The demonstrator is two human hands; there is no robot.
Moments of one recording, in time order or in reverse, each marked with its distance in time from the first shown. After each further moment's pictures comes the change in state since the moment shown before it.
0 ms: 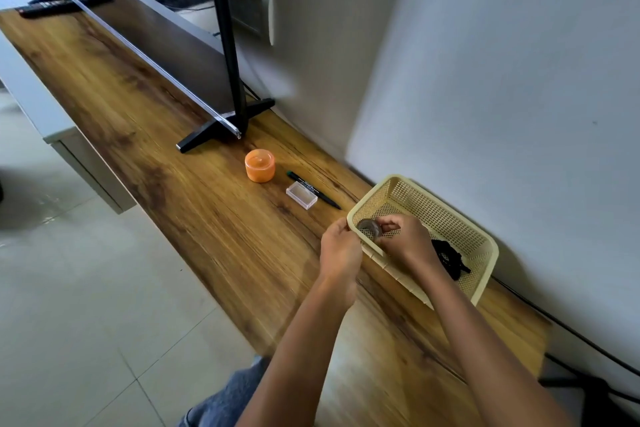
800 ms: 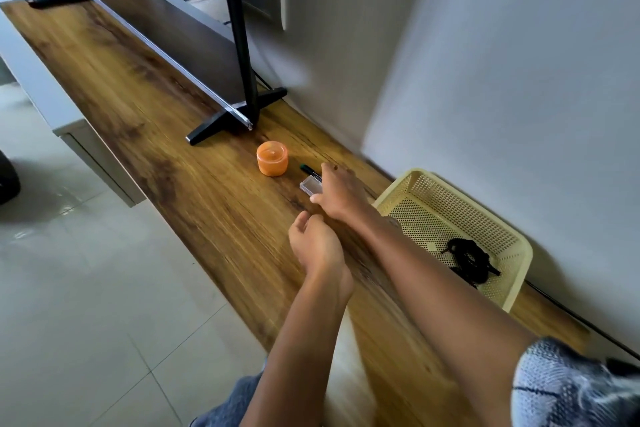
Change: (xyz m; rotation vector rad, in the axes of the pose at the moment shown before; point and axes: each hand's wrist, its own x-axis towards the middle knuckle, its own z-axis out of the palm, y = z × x) left_hand 0.020 0.011 -0.029 -0.381 0.457 -0.050; right_hand 0.064 -0.087 0.084 -0.536 -0.068 -0.370
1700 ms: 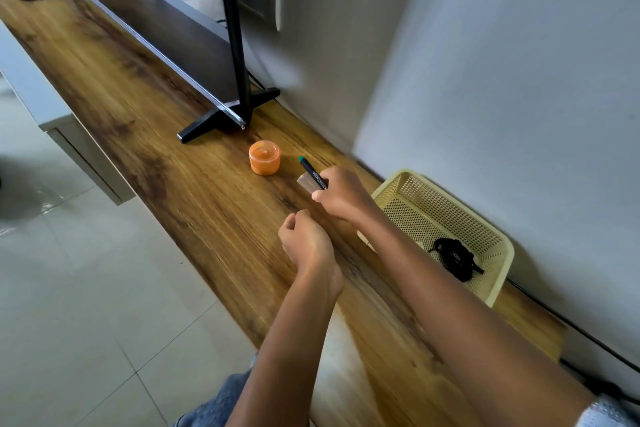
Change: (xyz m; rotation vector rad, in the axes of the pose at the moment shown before) left_hand -0.006 0.007 -0.002 0.041 0.025 -0.054; right_hand -0.030 -0.006 -0.035 0.285 -0.086 0.071
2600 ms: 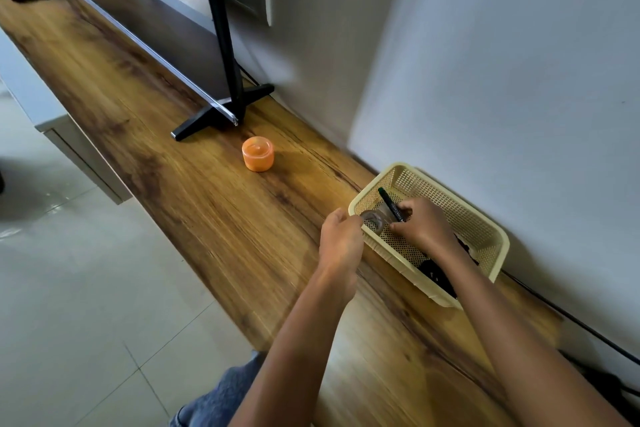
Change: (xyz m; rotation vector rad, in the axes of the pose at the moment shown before) left_hand -0.014 -0.027 0.017 0.438 -0.422 0.098; right_hand -0.055 0.105 -0.035 0.035 0.073 0.292
